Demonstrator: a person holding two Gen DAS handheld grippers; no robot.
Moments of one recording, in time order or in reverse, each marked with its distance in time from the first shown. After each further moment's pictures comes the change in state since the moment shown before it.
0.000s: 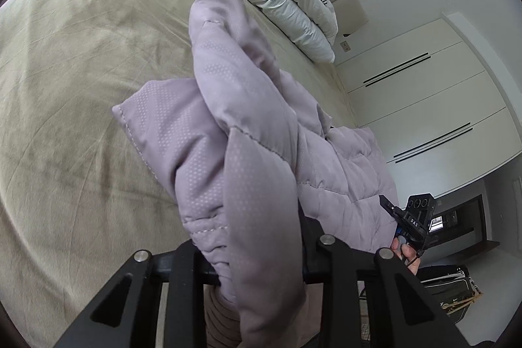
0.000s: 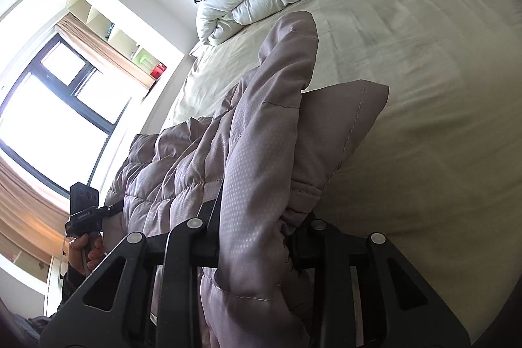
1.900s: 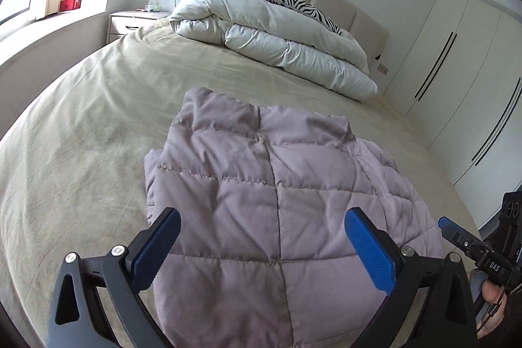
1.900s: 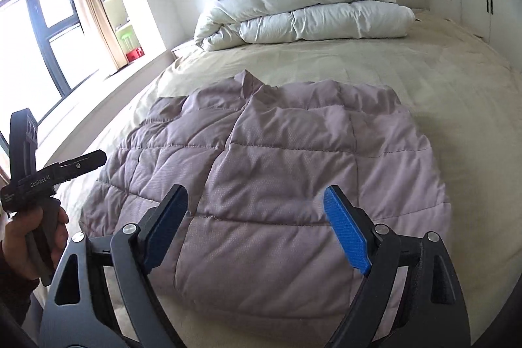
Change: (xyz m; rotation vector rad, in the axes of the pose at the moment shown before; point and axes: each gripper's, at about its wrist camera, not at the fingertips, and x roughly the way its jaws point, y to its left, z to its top) left arm 0.077 -0.036 0.053 0.259 -0.348 0.353; right arm 0.080 0.071 0.004 -0.296 -0.167 -0.250
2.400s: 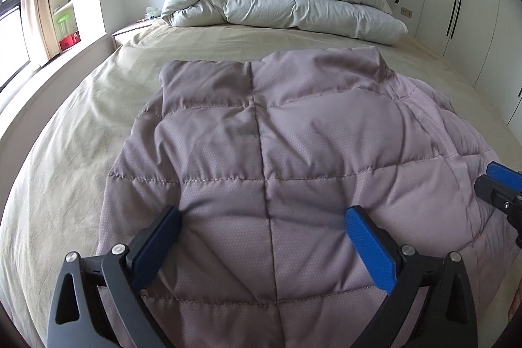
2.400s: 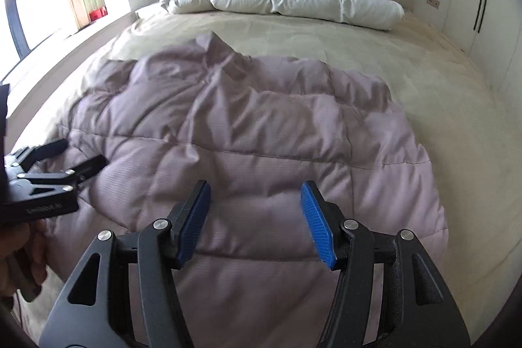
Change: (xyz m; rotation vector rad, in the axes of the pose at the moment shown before) left arm 0.099 -0.056 -0.024 0.259 0.108 0.273; right arm 0.069 0.028 0.013 -0.116 0.108 -0.209
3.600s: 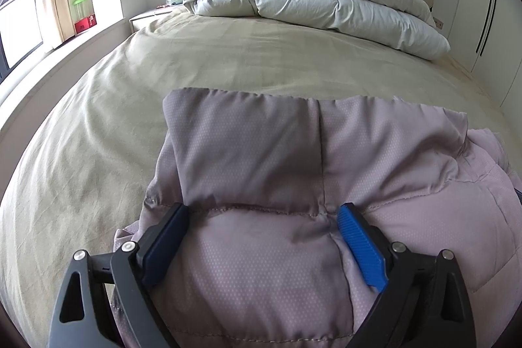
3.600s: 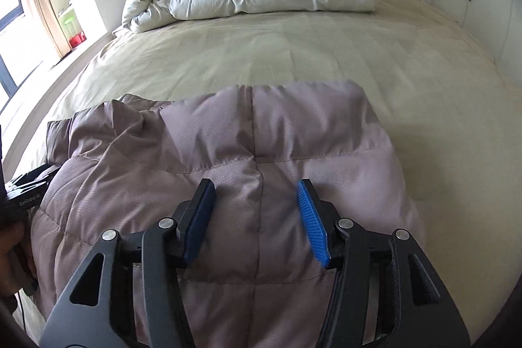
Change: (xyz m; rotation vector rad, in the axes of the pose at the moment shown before) left arm 0.076 0.046 0.060 -0.096 0.037 0.062; right arm 0.086 -0.108 0.057 0.173 0.042 0.021
